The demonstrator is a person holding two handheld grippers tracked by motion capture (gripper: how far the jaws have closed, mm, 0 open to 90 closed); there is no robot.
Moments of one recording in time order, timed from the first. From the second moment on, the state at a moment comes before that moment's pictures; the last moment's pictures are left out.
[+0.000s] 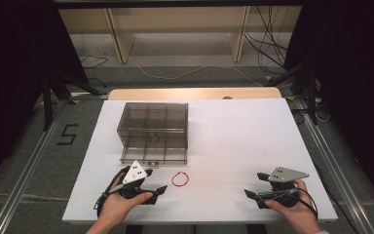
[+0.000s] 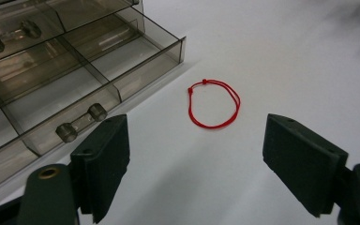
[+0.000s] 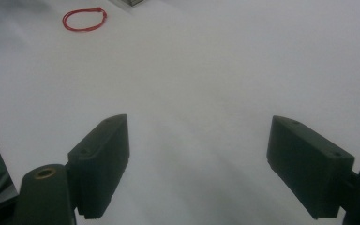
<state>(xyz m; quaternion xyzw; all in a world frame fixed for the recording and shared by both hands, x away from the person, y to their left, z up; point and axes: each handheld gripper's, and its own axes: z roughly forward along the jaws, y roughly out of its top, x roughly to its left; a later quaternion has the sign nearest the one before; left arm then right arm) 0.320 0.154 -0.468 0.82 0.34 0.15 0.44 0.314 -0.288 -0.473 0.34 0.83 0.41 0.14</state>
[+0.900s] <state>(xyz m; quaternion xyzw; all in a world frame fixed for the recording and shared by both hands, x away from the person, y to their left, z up) 0.353 0.119 -0.475 0.83 0.35 0.15 0.41 0.313 -0.287 -0.473 0.34 0.83 0.41 0.14</state>
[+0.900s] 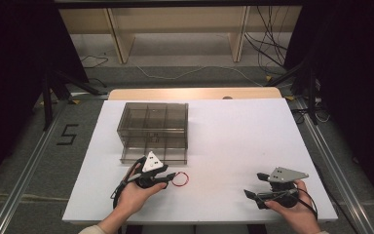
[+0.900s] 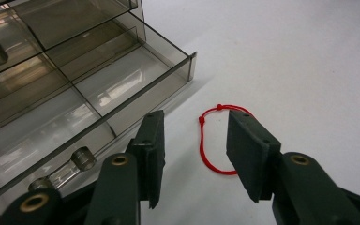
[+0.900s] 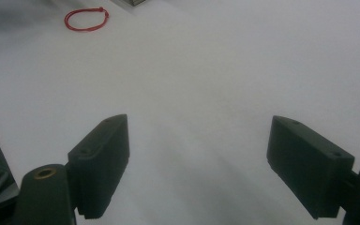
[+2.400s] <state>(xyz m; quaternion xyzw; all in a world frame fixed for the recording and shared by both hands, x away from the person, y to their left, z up) 0.377 0.083 -0.493 0.85 0.34 0.13 0.37 0.313 -0.286 -0.473 0.34 0.83 0.41 0.14</state>
